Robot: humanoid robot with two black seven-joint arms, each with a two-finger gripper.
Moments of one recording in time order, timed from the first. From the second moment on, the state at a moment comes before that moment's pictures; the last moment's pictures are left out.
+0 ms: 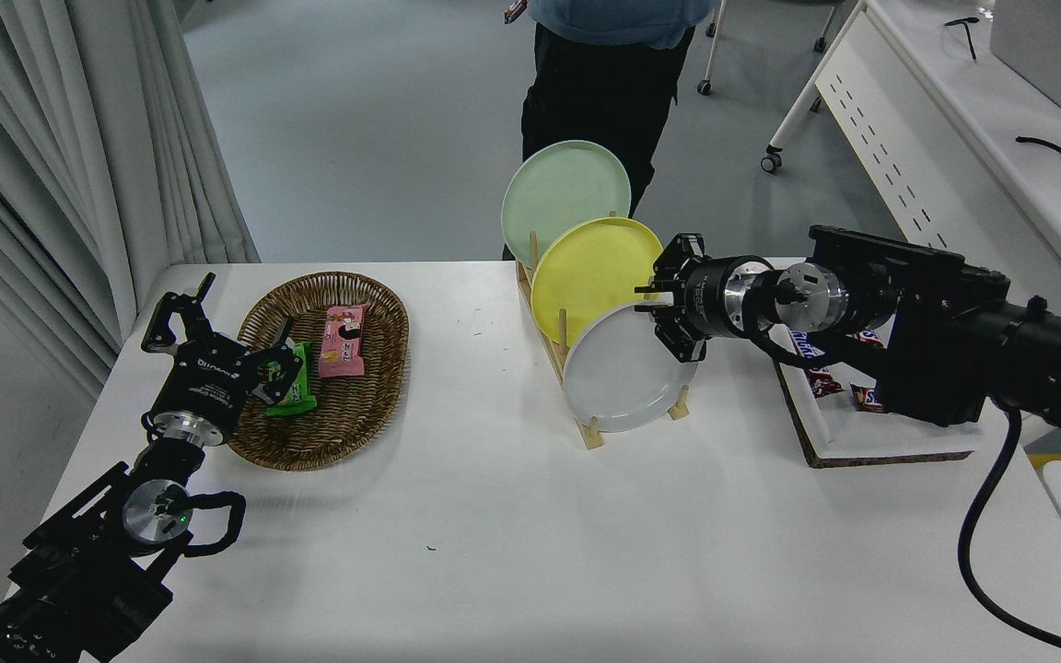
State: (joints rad) left arm -0.50 0.26 -1.08 -0.53 0.15 -0.58 -0.44; right arm 1.33 -0.24 -0.20 0.78 0.55 -0.10 -0.25
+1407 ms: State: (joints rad) left arm -0.50 0.26 -1.08 -0.53 0.15 -0.58 -0.44; right arm 1.44 -0.34 -0.06 0.82 0.55 -0.09 -0.40
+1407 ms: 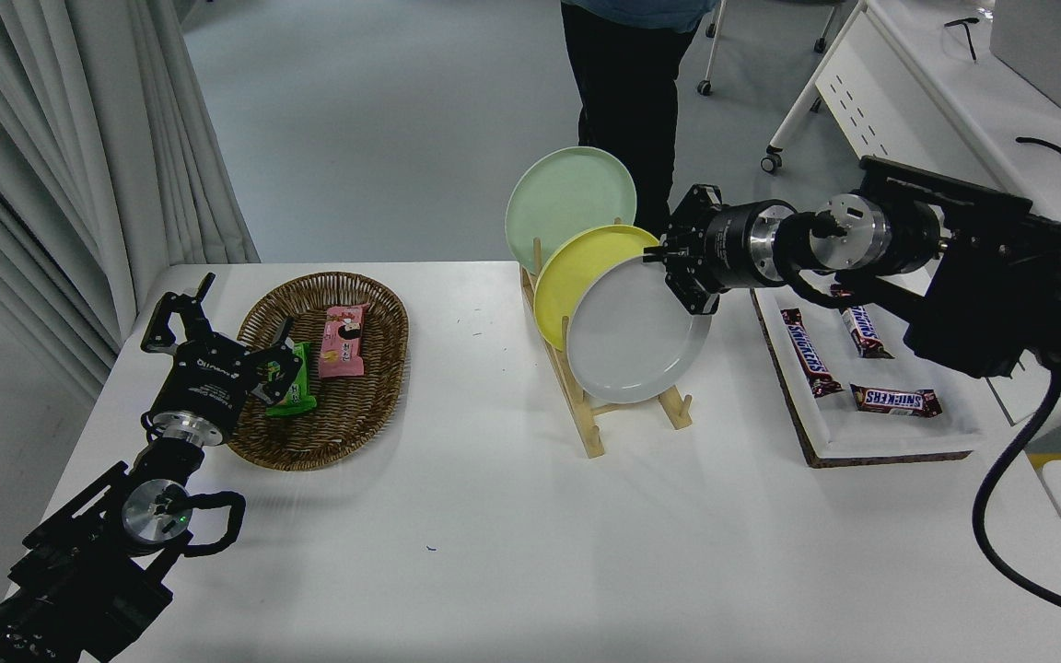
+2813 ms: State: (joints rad) left arm -0.50 0.26 -1.08 -0.53 0.15 -0.58 -0.44; right arm 1.47 -0.37 0.21 1.03 0.90 -0.55 -0.45
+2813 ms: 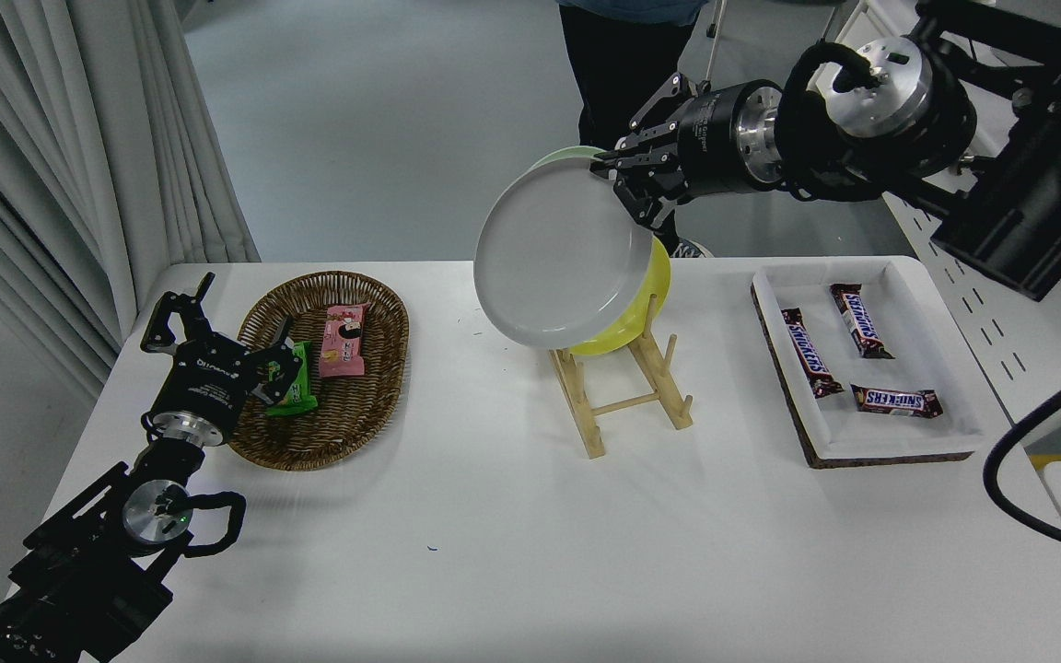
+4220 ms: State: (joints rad) left arm -0.50 0.26 -1.08 -0.53 0.15 -0.58 -0.44; right arm 1.04 -0.10 0.15 0.81 1.21 -0.79 -0.45
